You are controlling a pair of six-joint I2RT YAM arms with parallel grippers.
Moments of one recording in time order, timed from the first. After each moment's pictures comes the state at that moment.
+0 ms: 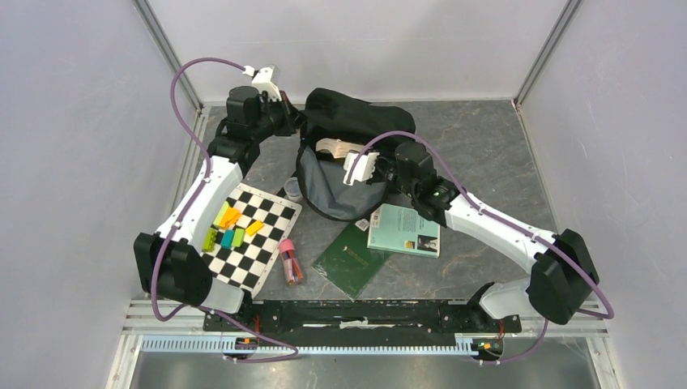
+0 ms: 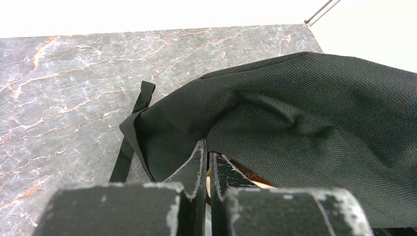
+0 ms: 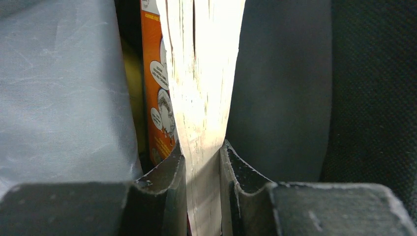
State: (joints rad) left arm -0.25 1.45 1.34 -0.19 0.26 -0.33; right arm 0.71 1.37 1.00 0.11 0.03 -0.98
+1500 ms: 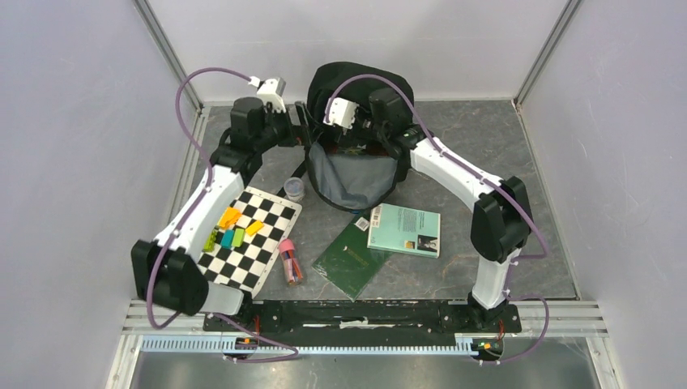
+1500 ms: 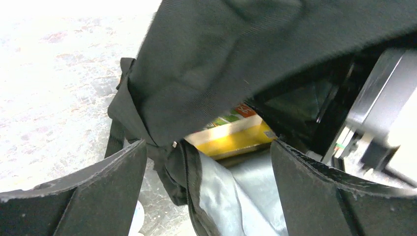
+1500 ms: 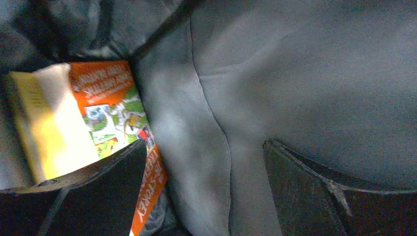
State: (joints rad) left arm -0.27 1.44 1.30 -0.19 0.26 -0.33; right arm 0.59 1.89 1.62 -0.12 -0.06 -0.88
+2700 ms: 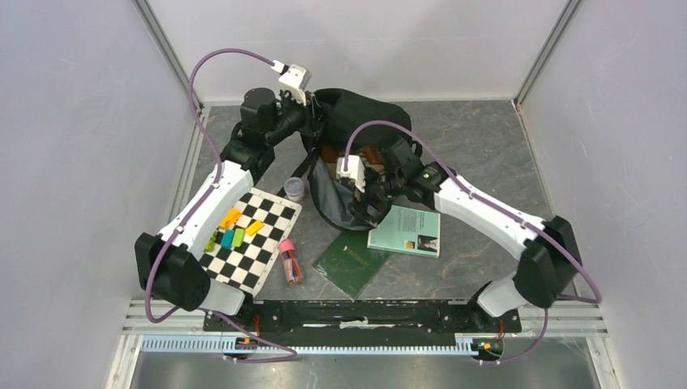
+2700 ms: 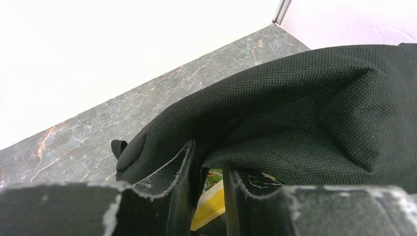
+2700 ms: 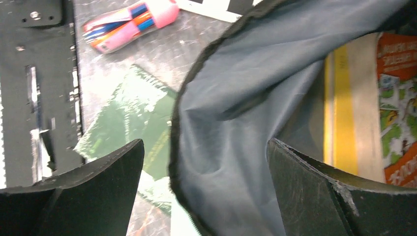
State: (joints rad) left arm -0.39 1.44 1.33 -0.02 0.29 -0.08; right arm 0.72 1.53 1.26 -0.50 -0.57 -0.51
